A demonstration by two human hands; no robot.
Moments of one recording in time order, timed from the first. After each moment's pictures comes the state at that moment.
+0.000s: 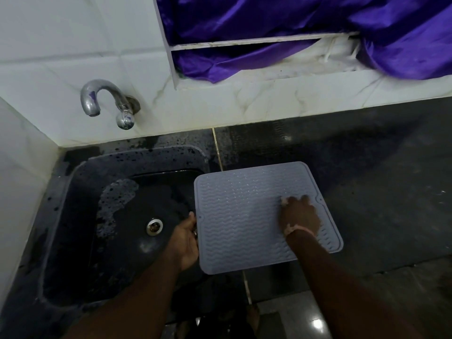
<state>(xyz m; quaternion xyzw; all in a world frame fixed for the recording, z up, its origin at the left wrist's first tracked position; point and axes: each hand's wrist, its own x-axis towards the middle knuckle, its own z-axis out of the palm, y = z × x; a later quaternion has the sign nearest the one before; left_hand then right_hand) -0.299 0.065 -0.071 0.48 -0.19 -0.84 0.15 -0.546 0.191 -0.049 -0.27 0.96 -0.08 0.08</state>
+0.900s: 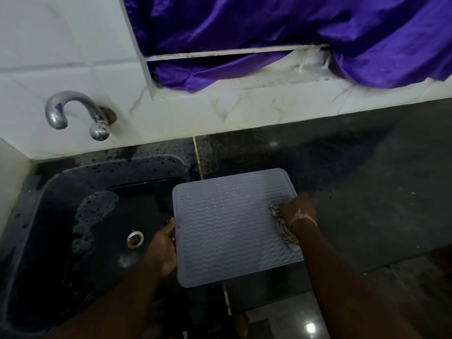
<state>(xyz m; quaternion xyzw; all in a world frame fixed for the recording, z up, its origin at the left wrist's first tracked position) -0.316 0.059 -0.062 0.49 -0.24 -0.82 0.18 -0.634 0.196 -0.051 -0.10 0.95 -0.20 0.22</state>
